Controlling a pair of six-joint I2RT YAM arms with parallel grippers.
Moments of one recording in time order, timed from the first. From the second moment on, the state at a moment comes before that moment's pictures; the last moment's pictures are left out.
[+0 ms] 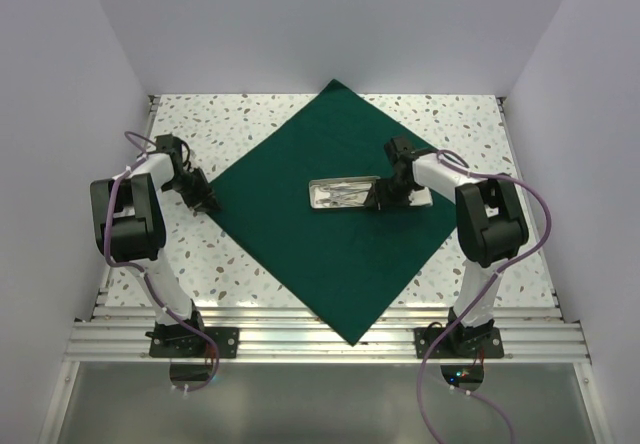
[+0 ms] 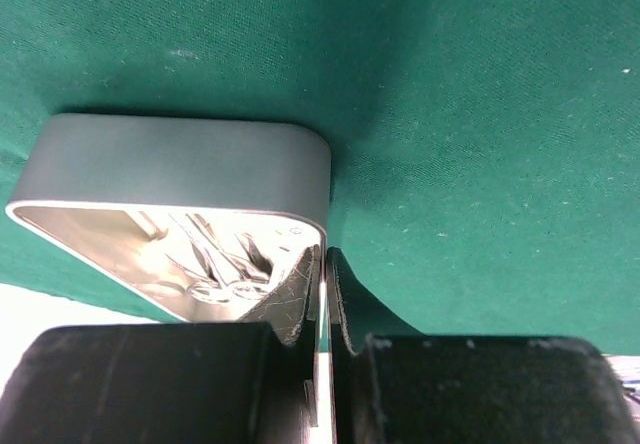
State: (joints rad) left arm 0.19 1.90 1.22 -0.67 0.32 -0.36; right arm 0.32 1.91 1.28 -0.73 -0.17 1.81
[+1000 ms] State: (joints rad) left arm 0.19 1.78 1.15 -0.65 0.35 -0.32; right arm 0.77 1.33 1.01 -0.96 -0.05 0.71
